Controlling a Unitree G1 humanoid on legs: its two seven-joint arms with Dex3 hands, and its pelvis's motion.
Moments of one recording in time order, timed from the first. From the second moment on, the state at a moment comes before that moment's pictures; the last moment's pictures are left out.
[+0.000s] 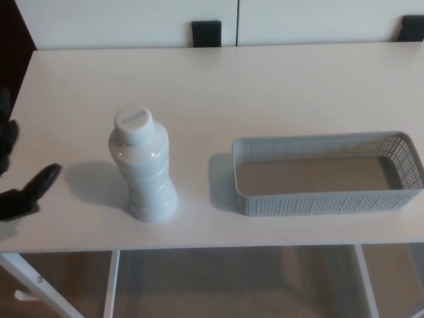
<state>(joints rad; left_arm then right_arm) -0.12 0.43 0.23 0.25 -0.26 -0.10 -0.31 0.01 -0.41 -0.35 1.25 0.20 -0.27 0.26</state>
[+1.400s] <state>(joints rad) -0.10 0.47 0.09 0.40 -0.21 -0.11 -0.49 0.00 -0.42 -0.33 1.25 0.18 -0.27 0.27</state>
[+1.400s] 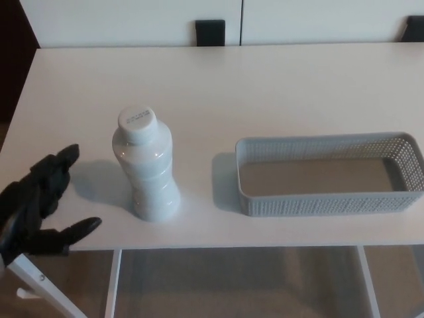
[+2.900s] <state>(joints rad) -0.20 0.16 -0.10 -0.05 -0.13 0.30 -0.16 -0.04 -0.41 -0.31 1.21 0.17 -0.27 0.28</state>
